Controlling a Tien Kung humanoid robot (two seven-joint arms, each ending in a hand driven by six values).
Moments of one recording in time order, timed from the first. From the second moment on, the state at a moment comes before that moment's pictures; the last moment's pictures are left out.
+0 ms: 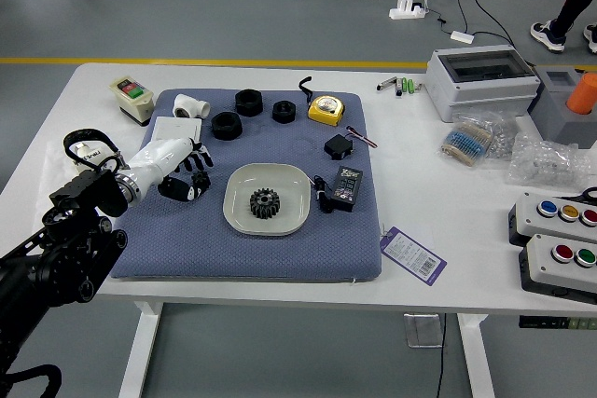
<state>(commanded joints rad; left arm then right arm) -0.66 0.11 -1.20 -0.64 2.27 0.02 -0.22 0.00 -0.23 0.42 0.25 0.43 -0.32 0.03</state>
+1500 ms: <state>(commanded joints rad) -0.71 0.10 -0.98 -0.82 2.26 0.05 -0.23 0.01 -0.23 0.42 0.25 0.43 -0.32 0.03</state>
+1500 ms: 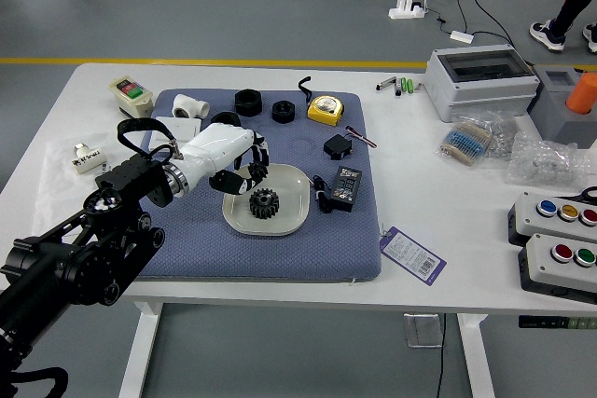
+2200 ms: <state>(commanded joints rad) -0.71 0.06 -0.97 -0.75 2.23 0.12 -0.24 0.00 -0.23 0.41 0.25 0.43 -0.32 0.03</state>
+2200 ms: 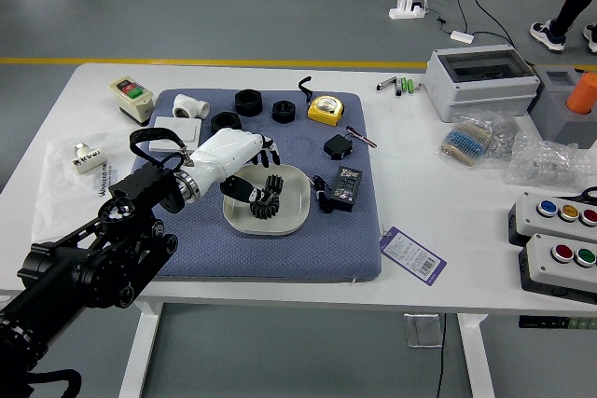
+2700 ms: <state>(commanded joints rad) -0.68 0.07 -1.03 -0.77 2.23 0.13 -0.25 0.00 -0.23 0.41 0.25 0.43 -0.32 0.03</state>
